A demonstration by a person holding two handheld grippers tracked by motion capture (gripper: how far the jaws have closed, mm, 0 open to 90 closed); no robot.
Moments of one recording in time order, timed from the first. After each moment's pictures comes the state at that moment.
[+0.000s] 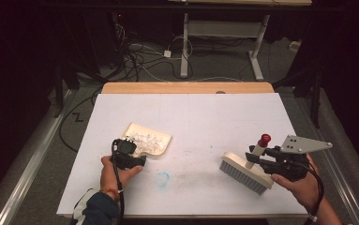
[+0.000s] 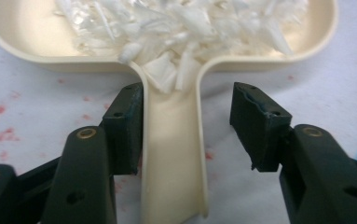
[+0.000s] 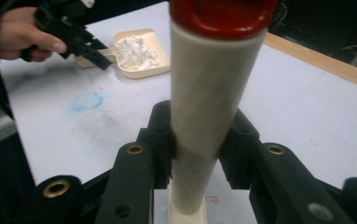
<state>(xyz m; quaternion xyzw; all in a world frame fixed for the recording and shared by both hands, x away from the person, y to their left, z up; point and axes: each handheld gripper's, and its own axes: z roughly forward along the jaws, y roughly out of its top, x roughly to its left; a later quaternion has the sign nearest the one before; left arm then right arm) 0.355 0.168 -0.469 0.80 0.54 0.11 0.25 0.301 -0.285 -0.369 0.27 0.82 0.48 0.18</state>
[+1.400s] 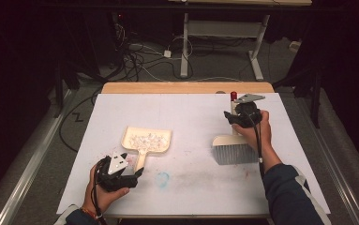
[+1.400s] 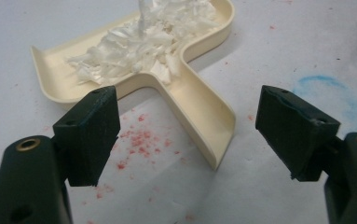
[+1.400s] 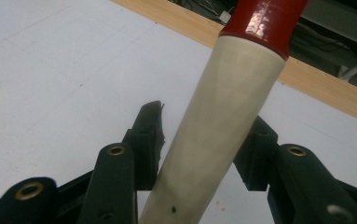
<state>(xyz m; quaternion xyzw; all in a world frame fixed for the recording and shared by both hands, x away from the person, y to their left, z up) 0.293 0.197 -0.476 0.82 0.38 0.23 0.36 0.470 -0.219 -0.406 0.41 0.80 0.34 0.29</state>
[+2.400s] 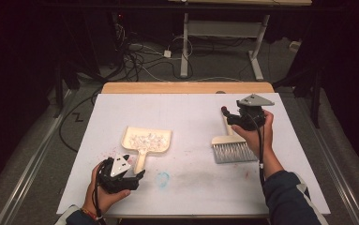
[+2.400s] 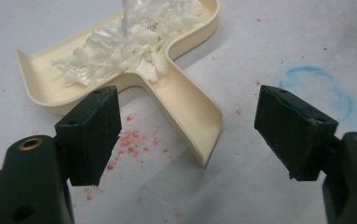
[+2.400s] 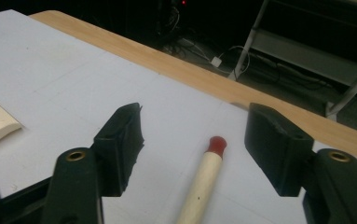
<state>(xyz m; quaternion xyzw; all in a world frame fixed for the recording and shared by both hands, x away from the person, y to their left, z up) 0.290 0.192 -0.475 0.83 0.36 0.23 0.36 0.442 -0.218 -0.389 0.39 0.75 0.42 0.33</state>
